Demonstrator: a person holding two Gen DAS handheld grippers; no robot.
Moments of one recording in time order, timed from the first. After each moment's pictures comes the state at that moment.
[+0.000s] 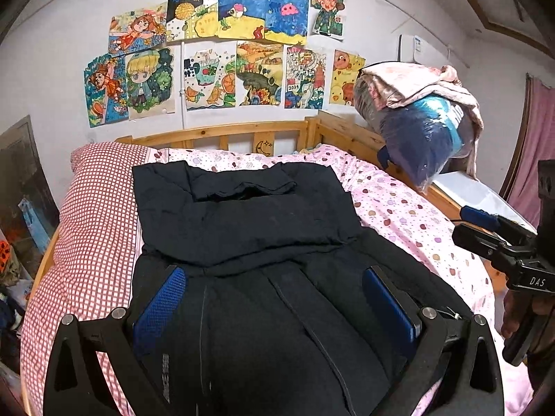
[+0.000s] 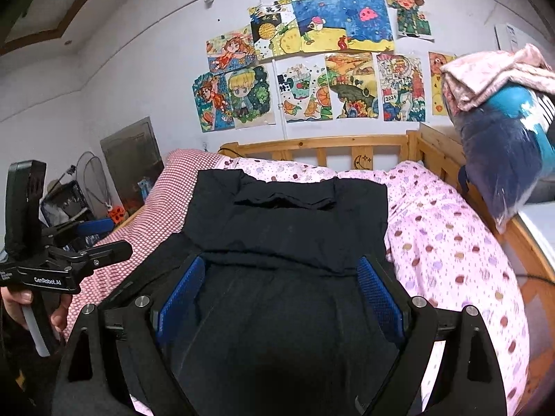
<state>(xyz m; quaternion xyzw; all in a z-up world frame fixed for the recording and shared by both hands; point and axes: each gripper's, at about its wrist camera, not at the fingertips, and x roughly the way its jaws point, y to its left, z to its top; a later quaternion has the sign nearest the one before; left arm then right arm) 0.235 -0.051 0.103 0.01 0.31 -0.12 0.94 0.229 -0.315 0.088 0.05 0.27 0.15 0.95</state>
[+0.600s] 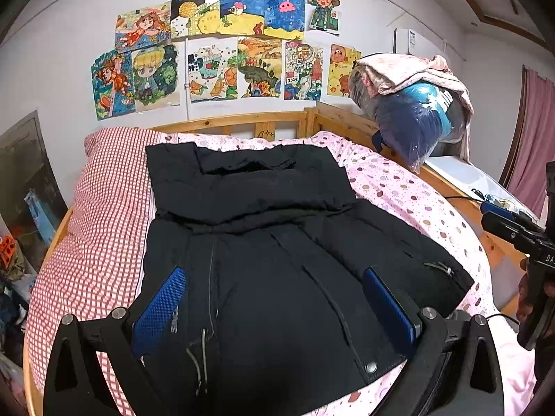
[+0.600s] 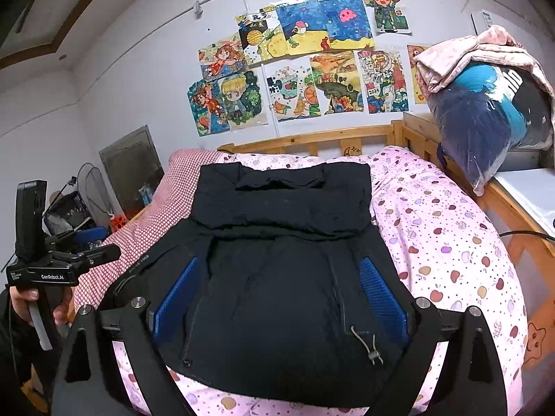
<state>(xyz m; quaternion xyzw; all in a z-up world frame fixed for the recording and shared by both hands) 0.169 -0.034 0.082 0.02 0.31 -0.12 0.94 0.156 -0.349 0.068 0.08 0.27 0.14 0.95</state>
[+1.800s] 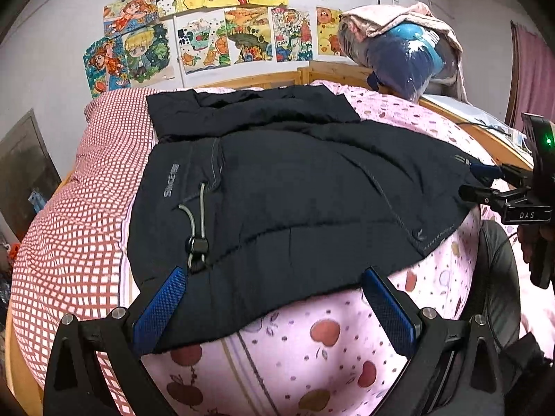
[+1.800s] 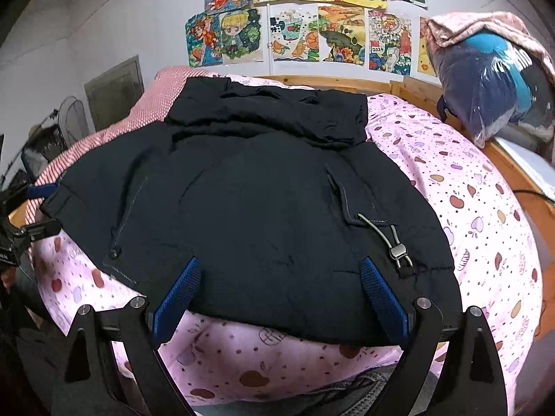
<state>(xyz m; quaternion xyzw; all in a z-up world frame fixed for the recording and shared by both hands) 0.111 -0.019 -0.025 0.08 0.35 -0.12 0.93 0.131 -0.315 -0.038 -0.03 0.35 0.11 0.93</state>
